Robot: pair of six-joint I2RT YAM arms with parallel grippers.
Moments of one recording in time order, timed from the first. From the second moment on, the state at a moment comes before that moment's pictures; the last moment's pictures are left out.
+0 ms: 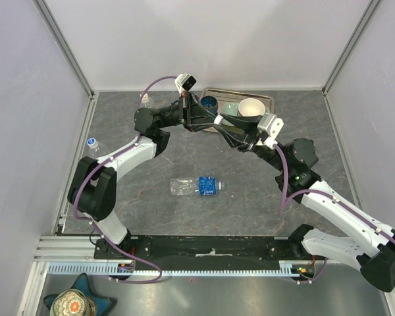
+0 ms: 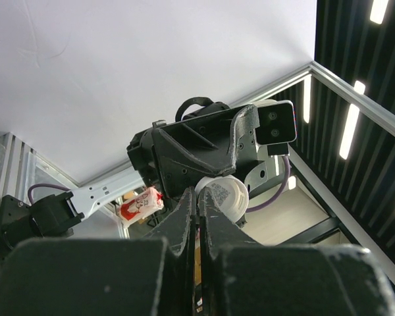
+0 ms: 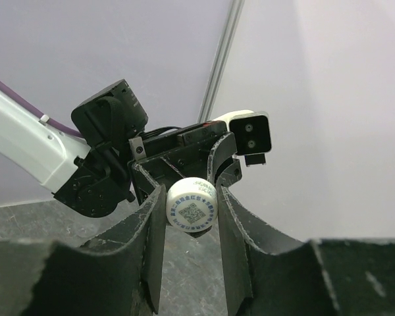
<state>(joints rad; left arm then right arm) -0.50 1.68 1.17 1.29 1.02 -1.90 0.69 1.02 0.85 0.63 -0.35 -0.13</state>
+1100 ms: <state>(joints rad) -0.41 1.58 1.51 -0.40 0.90 -0.13 0.69 0.72 0.96 0.23 -0.27 -0.06</state>
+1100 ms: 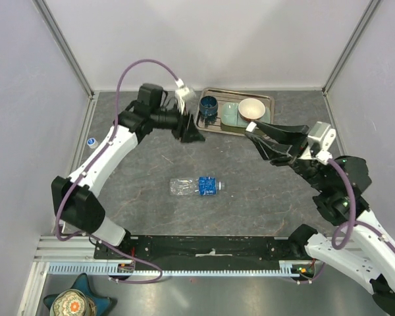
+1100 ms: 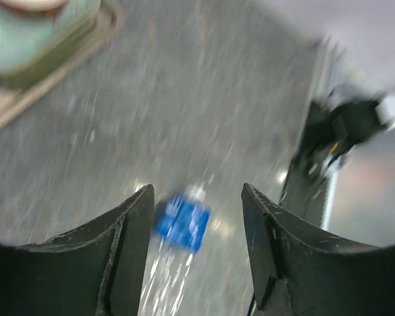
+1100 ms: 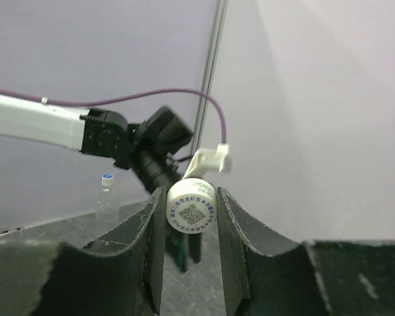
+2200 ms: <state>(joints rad) -0.62 1.43 0.97 -0.69 0.36 0.78 0.69 0.72 1.04 0.02 -0.22 0.02</state>
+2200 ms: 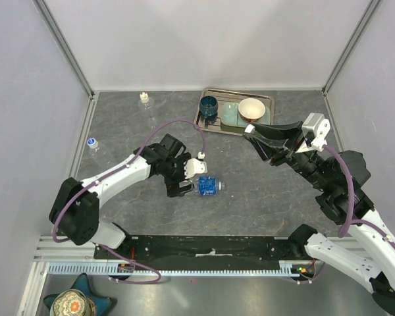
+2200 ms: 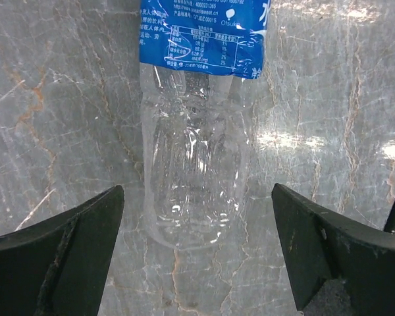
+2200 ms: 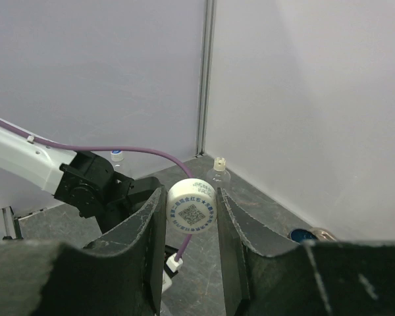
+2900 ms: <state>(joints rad) -0.64 1.62 0.91 -0.56 0.33 0.86 0.69 0.73 1.06 -0.01 -0.20 0.03</state>
